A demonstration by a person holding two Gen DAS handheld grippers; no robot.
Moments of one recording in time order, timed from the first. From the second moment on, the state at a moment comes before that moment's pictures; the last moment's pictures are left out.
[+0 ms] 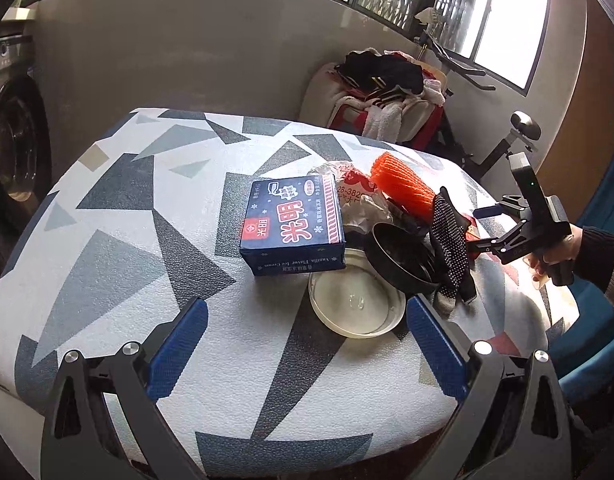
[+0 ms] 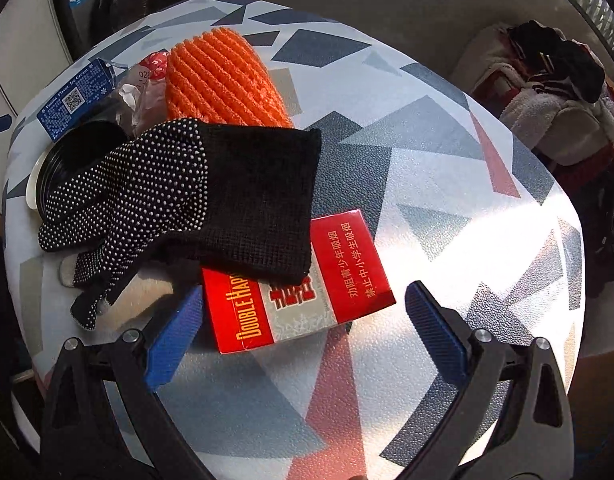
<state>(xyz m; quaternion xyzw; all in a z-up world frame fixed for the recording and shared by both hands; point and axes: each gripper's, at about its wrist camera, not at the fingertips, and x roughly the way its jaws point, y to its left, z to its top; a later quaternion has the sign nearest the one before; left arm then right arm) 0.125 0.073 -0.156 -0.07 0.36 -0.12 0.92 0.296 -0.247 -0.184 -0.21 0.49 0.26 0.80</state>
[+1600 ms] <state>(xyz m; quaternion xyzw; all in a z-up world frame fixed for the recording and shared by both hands) 0.233 0.085 -0.165 -0.13 0.42 -0.09 0.89 0.193 -0.273 -0.133 -0.04 0.40 0.13 0.91</state>
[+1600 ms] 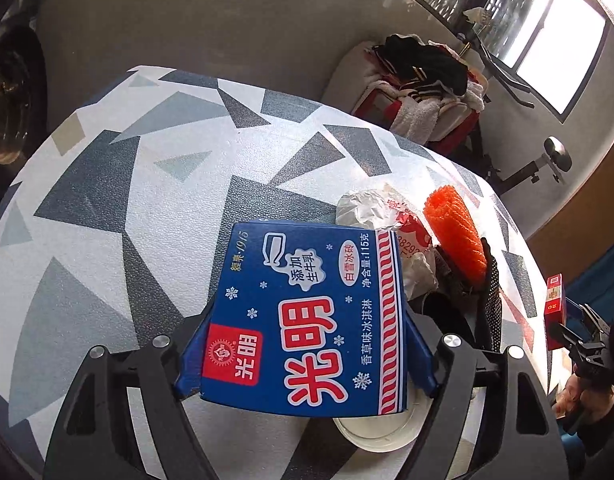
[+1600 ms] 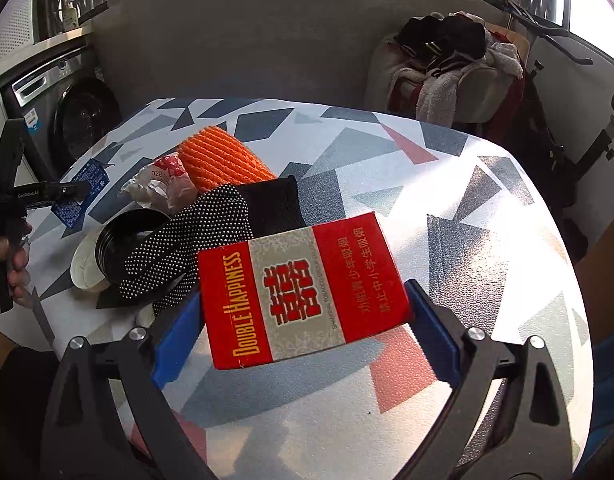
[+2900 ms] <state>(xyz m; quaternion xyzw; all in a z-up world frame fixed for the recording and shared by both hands) -0.012 -0.015 -0.150 0.03 0.37 -0.24 0.90 0.050 -0.257 -0.112 0.02 0.35 0.16 0.92</state>
